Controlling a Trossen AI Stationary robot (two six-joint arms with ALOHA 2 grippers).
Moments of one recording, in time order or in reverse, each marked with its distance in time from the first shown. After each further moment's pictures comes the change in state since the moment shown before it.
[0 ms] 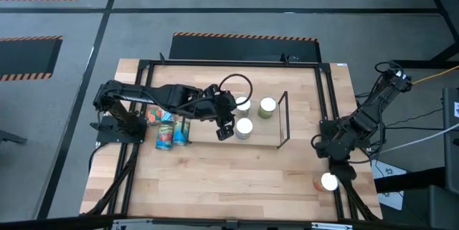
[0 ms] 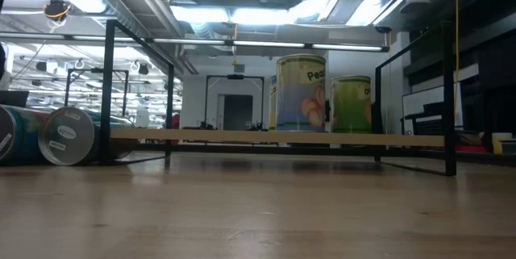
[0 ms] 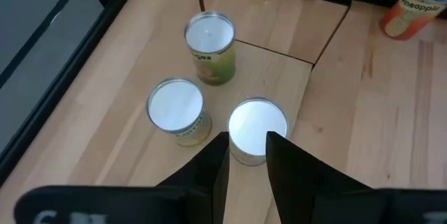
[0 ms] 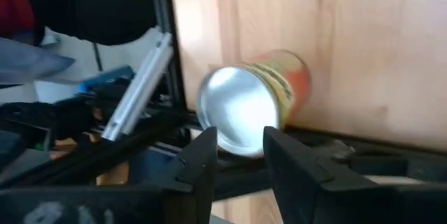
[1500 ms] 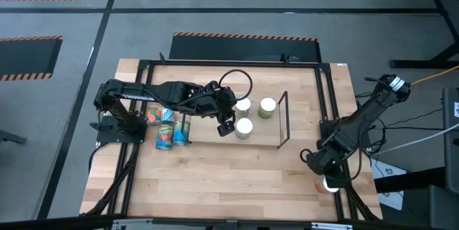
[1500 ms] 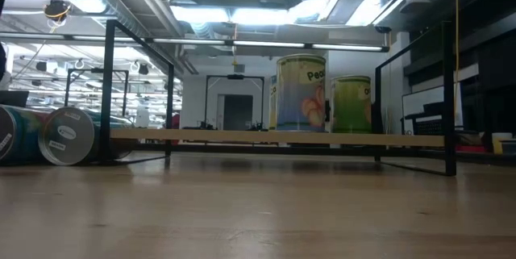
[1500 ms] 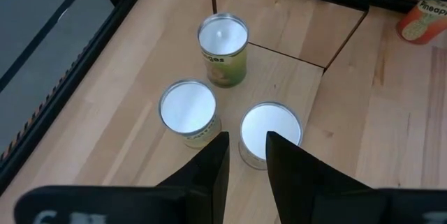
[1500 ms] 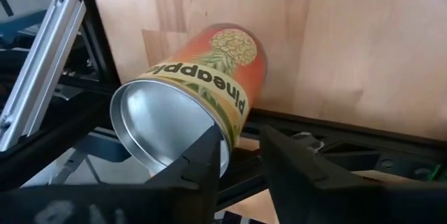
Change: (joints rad) left arm 0.027 0.000 0.000 0.000 0.000 0.002; right arm 0.001 0.344 0.002 -0.018 -0.041 -0.168
